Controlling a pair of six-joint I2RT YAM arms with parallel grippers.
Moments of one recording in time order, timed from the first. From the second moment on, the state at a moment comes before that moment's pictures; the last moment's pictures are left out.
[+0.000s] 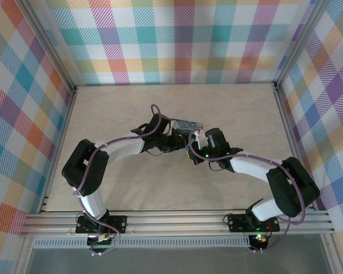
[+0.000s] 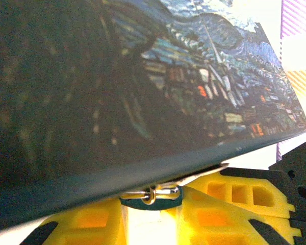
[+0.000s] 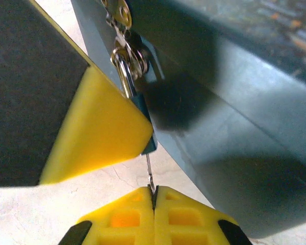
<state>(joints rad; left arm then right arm) -0.64 1.76 1.11 -0.19 0.46 -0.76 0.59 1.45 0.66 0.07 -0.33 0.21</state>
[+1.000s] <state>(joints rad) -0.64 1.74 1.12 -0.19 0.43 -0.79 0.59 1.46 0.62 0.22 -0.32 0.24</state>
